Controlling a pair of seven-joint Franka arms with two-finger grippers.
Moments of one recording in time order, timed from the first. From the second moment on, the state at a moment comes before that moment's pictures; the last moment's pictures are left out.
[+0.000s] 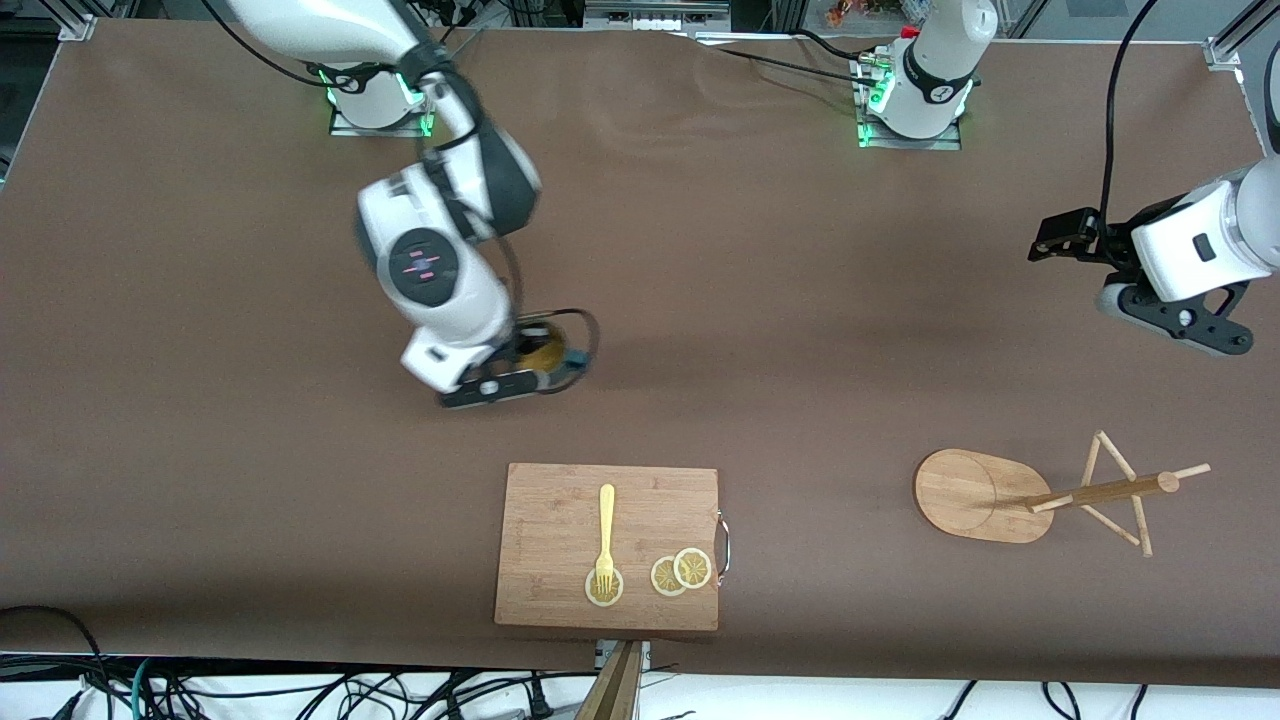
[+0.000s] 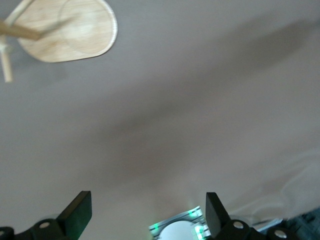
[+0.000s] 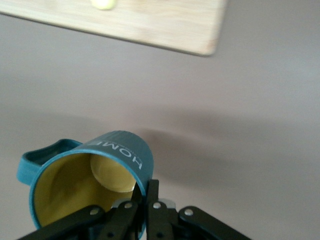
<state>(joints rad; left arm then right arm) 0.01 0.24 -0.05 -1.38 -0.09 1.32 0.37 0.58 0.59 0.00 -1.44 0.10 1.98 0.38</state>
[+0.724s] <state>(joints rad) 0.03 0.24 -0.08 -1.57 -0.13 1.40 0.99 0.93 0.92 0.02 -1.12 0.12 2.15 0.59</state>
